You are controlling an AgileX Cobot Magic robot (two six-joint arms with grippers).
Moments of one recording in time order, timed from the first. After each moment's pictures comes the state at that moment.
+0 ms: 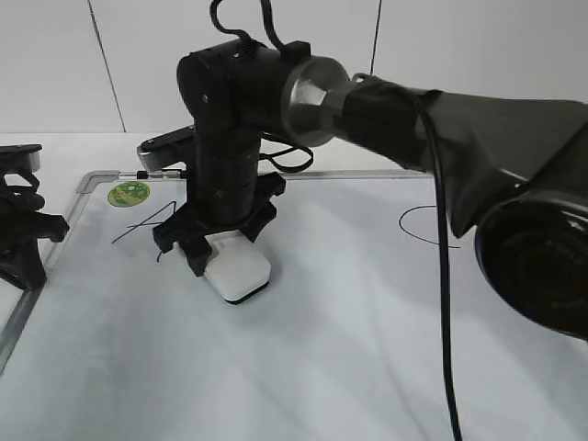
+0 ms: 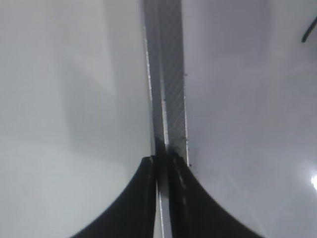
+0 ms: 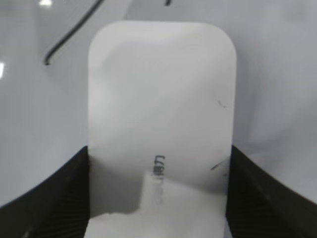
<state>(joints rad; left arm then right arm) -0.05 1.88 -1.14 -0.16 0.82 0.10 0.75 2.44 -2.21 0.03 1.23 0.04</state>
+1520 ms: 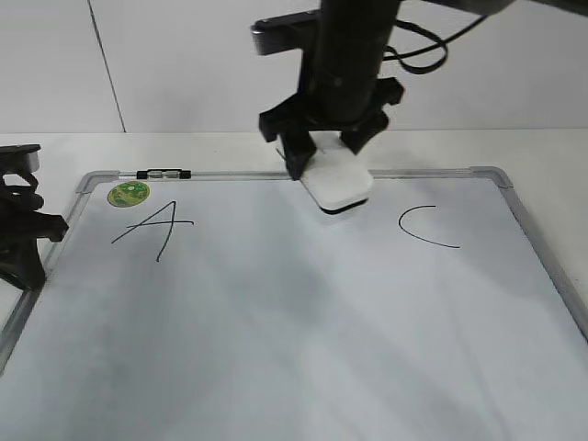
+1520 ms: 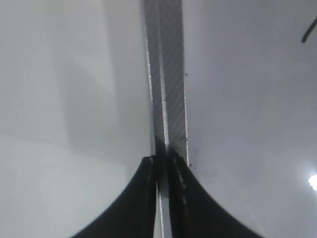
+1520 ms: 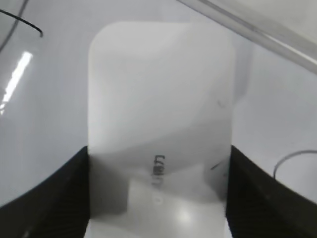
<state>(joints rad) -0.04 1.88 -1.14 -0.16 0.82 0.10 0.57 2.13 -2.02 -0.04 1.24 0.09</state>
